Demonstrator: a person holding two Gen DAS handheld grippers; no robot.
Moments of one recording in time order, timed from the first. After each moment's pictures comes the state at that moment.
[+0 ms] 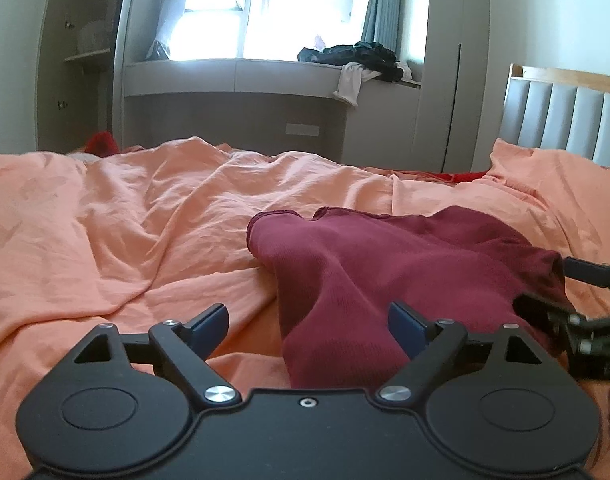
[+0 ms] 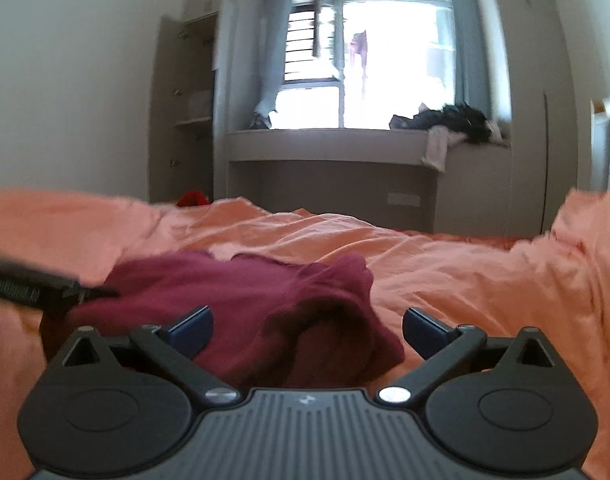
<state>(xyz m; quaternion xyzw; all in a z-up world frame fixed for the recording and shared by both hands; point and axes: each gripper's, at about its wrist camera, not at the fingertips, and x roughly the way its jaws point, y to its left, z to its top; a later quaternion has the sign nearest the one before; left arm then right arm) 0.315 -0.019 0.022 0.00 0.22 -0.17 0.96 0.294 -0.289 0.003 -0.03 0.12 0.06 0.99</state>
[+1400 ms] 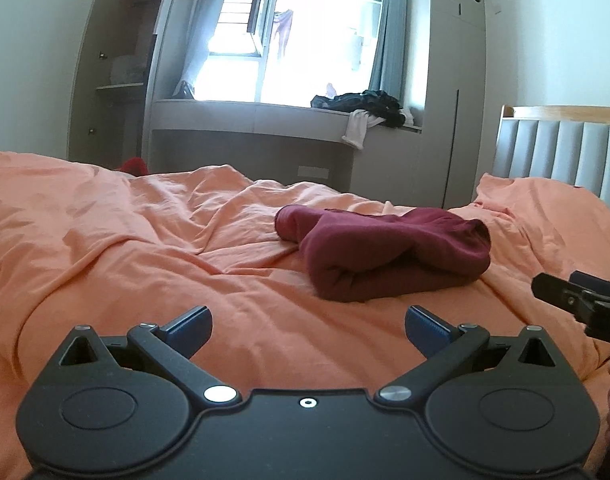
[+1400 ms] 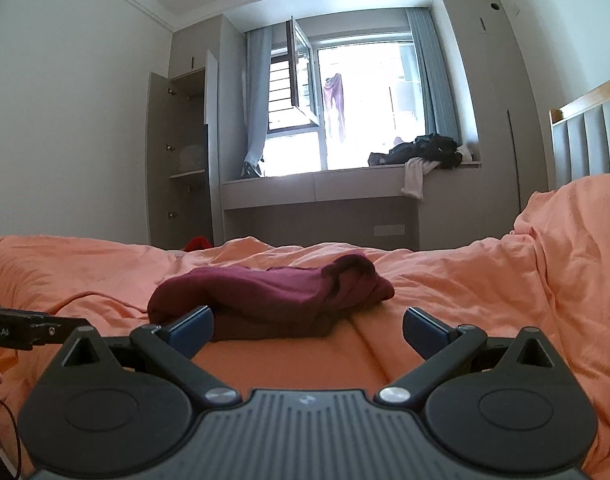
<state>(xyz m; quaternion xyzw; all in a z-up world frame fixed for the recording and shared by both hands) 0.151 0.036 0.003 -0.03 0.16 -0.15 0.98 0.154 -0.275 -0.018 0.04 0.04 0.05 1.00</state>
